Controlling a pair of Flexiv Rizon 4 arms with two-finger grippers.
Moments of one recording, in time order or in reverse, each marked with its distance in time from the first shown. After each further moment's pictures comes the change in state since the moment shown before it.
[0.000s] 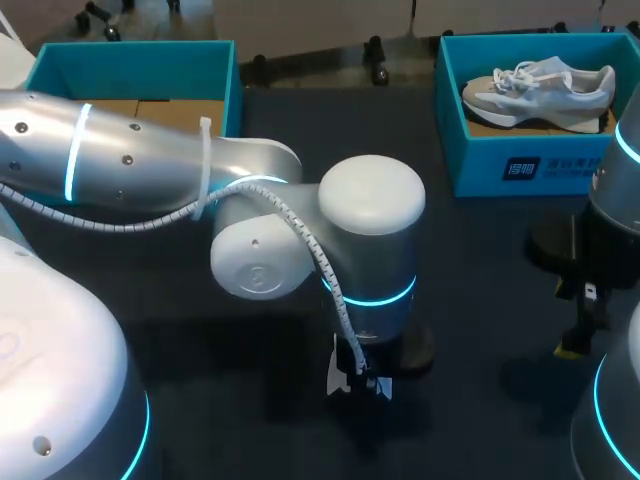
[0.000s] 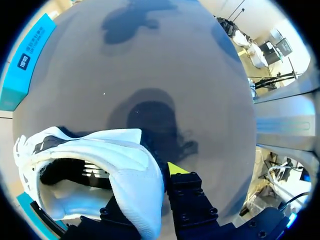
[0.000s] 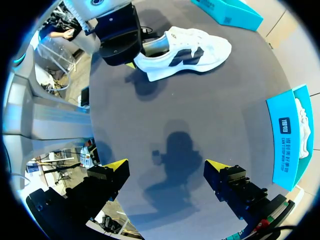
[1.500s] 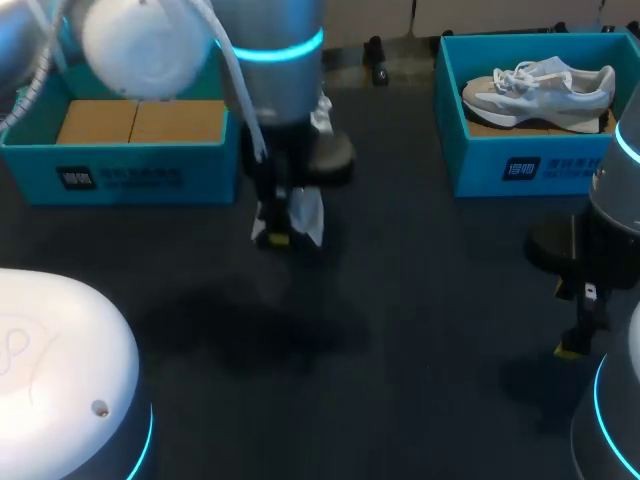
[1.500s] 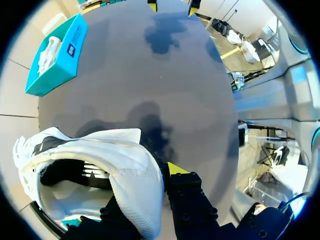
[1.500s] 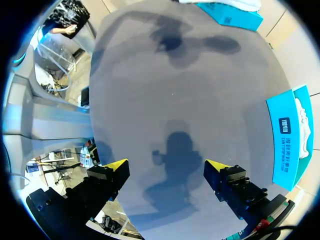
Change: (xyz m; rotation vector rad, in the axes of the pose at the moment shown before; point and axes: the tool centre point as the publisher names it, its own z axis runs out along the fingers) left arm -0.106 0.110 -0.206 -0.012 0.015 0.046; right arm 0.000 0.000 0.000 0.000 0.000 0.000
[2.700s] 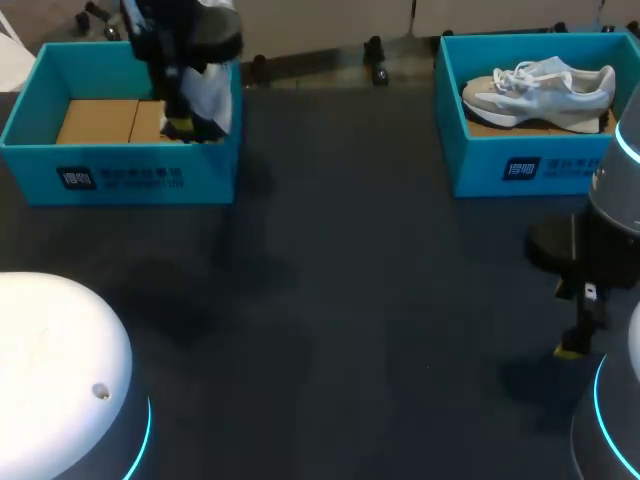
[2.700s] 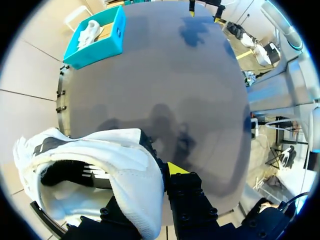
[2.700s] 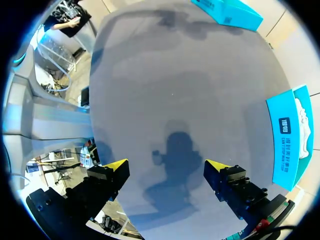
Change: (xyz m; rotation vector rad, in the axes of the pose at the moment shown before) left arm -0.099 0.141 -0.088 -0.008 -0.124 -0.078; right arm 0.000 0.000 0.000 0.000 0.000 0.000
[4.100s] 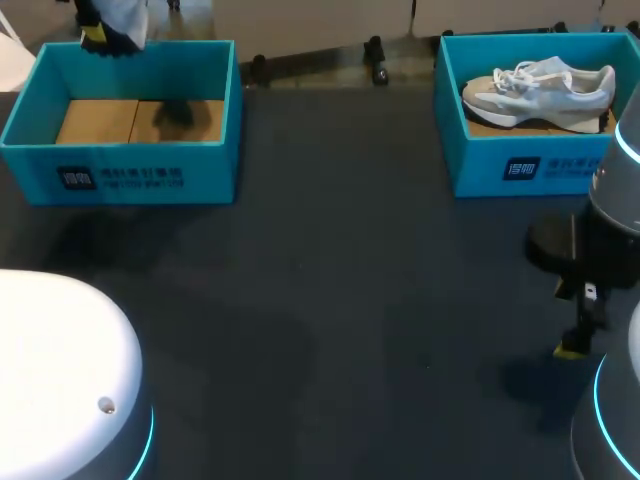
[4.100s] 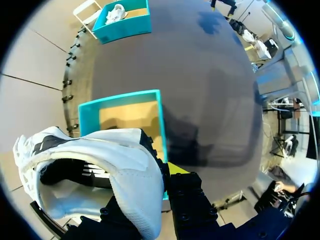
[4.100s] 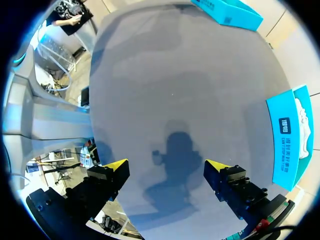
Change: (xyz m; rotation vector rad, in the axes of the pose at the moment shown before) left arm -0.155 0.141 -0.019 -0.014 -0.027 0.000; right arm 0.000 0.000 0.000 0.000 0.000 0.000
